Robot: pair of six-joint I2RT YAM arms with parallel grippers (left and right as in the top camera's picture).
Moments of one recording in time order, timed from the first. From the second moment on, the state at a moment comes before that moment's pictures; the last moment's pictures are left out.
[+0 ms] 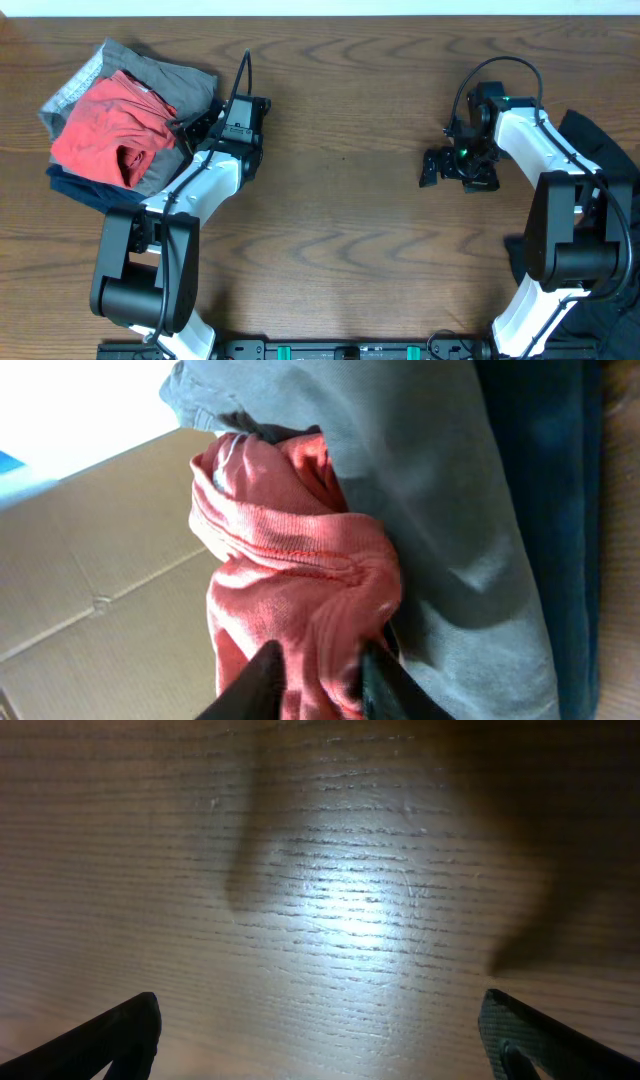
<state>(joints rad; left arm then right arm) -0.23 1.79 1.02 -0.21 -1.08 0.96 0.03 1.97 1.33 -1.02 -0.24 0.07</state>
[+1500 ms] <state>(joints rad) -0.23 1.91 1.16 0.07 -0.93 0.51 0.03 1.97 1.33 -1.02 -0.24 0.07</state>
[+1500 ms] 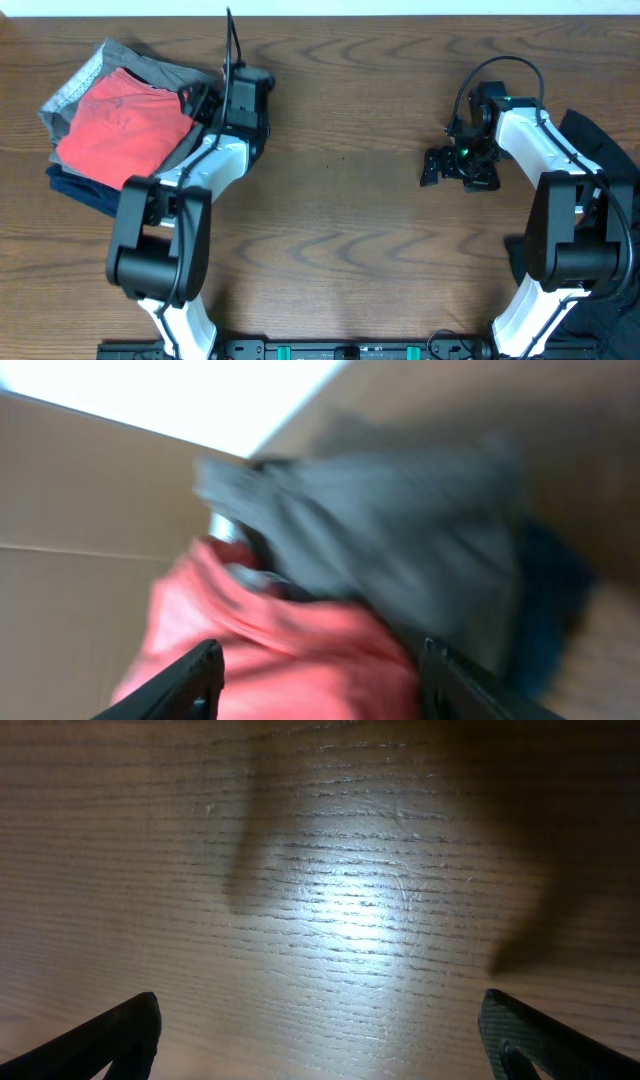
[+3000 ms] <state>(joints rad) -0.14 1.32 1.16 -1.38 0.13 -0.20 0.00 1.78 1.21 -1.23 -0.36 0.15</state>
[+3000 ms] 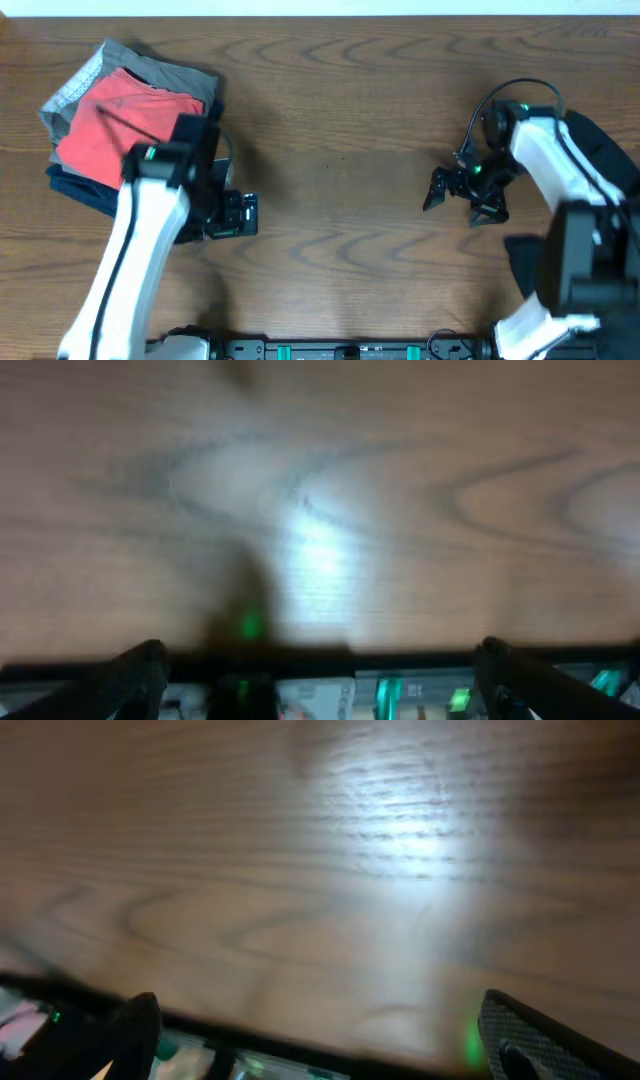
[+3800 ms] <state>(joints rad) -0.14 0.36 0.78 -0.97 0.10 -0.20 0.01 0.50 0.68 -0.81 -0.03 0.33</state>
